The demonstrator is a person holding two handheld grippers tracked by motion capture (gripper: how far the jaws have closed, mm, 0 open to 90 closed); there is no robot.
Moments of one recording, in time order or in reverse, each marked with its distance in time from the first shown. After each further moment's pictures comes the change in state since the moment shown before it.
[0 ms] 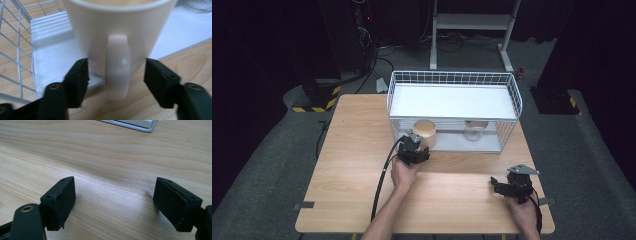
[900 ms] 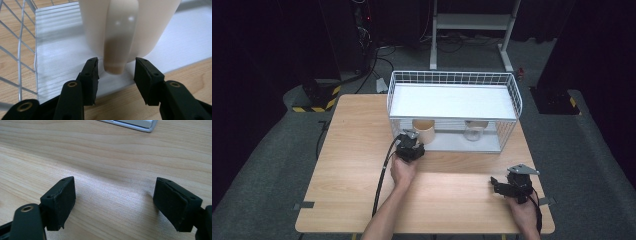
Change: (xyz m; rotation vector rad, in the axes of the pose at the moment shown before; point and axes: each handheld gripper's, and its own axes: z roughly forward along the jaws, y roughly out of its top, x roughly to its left) left arm 0.015 -0.002 0.020 0.020 0.023 -0.070; right arm 0.000 0.000 0.000 0.000 0.000 0.000
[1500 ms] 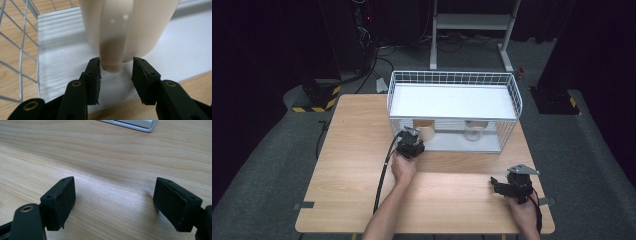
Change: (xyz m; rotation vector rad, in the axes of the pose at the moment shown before) left arm 0.001 0.010 0.009 0.003 0.026 0.019; right arm 0.000 0.000 0.000 -0.001 0.000 0.001
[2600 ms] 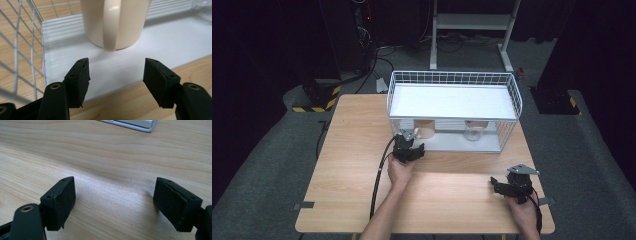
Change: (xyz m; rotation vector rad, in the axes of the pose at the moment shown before) left arm 0.005 -0.014 -0.028 -0.083 -0.070 -0.015; right arm 0.000 0.000 0.000 0.000 0.000 0.001
